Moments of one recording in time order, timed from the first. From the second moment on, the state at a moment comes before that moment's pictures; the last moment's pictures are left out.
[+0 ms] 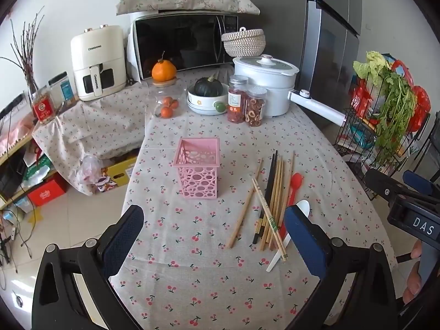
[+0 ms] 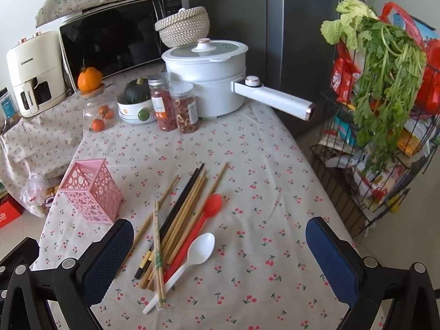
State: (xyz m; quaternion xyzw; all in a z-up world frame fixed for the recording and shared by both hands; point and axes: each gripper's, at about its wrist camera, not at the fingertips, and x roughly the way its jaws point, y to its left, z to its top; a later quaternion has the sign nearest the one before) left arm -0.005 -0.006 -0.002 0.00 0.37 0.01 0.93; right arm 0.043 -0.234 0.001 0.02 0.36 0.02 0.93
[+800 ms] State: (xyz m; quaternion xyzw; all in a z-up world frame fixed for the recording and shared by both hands) left arm -0.004 -0.009 -0.003 -0.01 0.37 0.01 0.93; right arm 0.044 -0.233 0.001 0.02 0.36 0.02 0.93
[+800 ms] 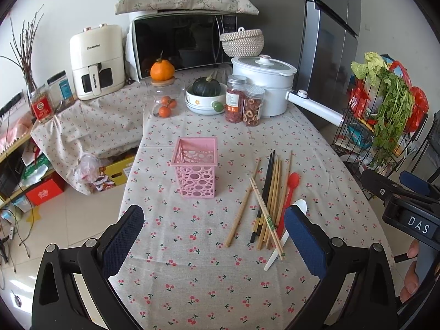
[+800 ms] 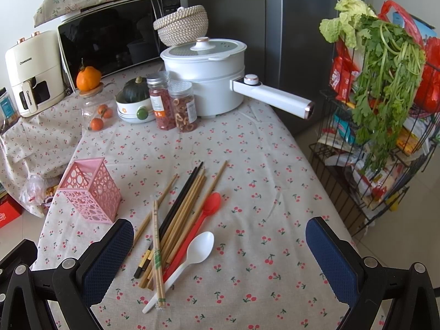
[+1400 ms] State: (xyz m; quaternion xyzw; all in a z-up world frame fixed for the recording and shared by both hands) left arm -0.004 -0.008 -0.003 -0.01 0.37 0.01 0.93; right arm 0.045 -0.232 0.001 0.02 0.36 0.02 0.93
